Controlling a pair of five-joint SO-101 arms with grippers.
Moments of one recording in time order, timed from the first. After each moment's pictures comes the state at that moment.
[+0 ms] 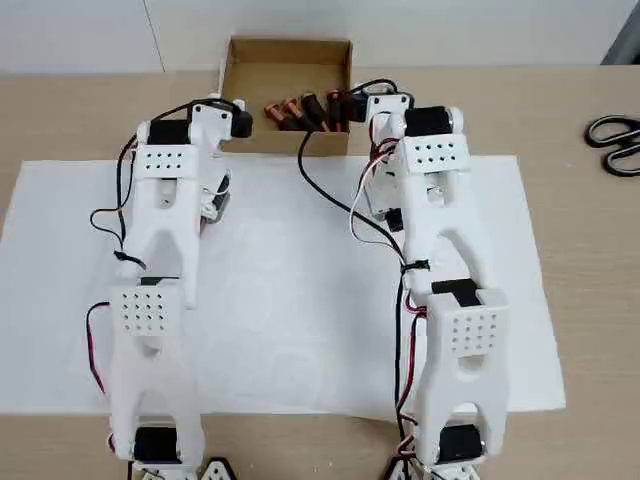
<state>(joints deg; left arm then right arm) -4.1 53.9 -52.3 98.7 -12.3 -10.4 38.7 -43.1 95.9 7.8</state>
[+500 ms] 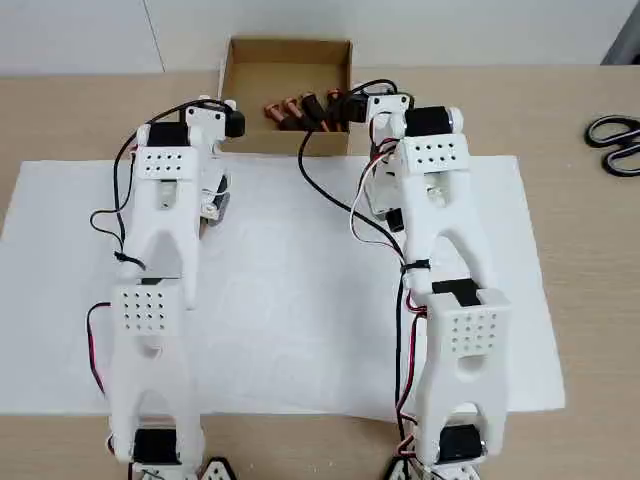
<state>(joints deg) -4.1 57.6 -53.1 98.2 -8.4 -10.3 38.7 -43.1 95.9 7.8</state>
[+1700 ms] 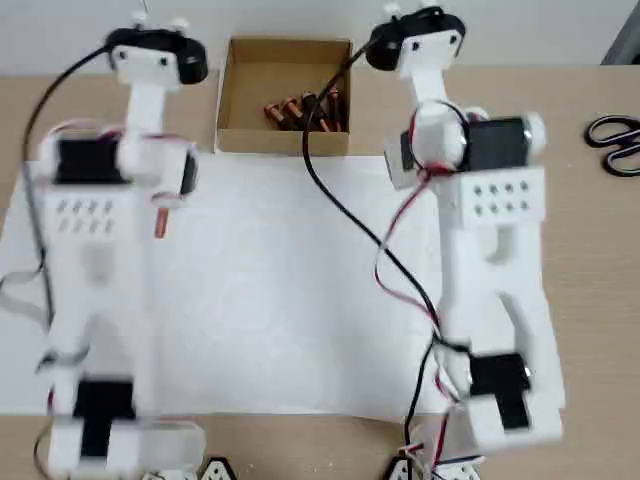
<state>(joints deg) -3.6 -9.5 -18.5 99.4 -3.7 -10.4 -2.0 -30.2 96.1 7.8</state>
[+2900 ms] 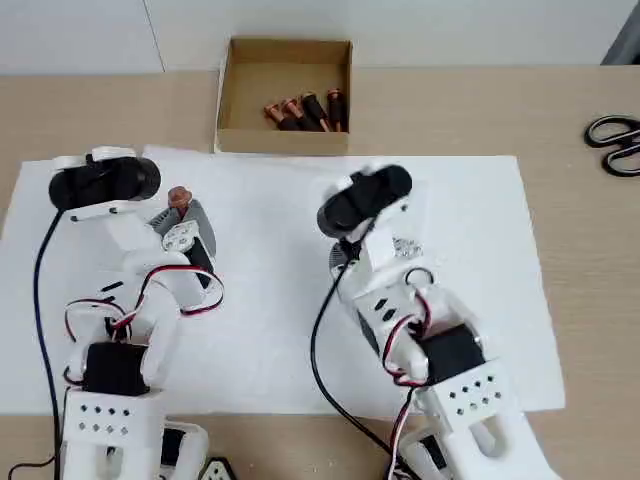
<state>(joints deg) 1.2 -62.7 52.9 48.7 23.4 -26.9 -57.3 58.5 43.0 -1.5</state>
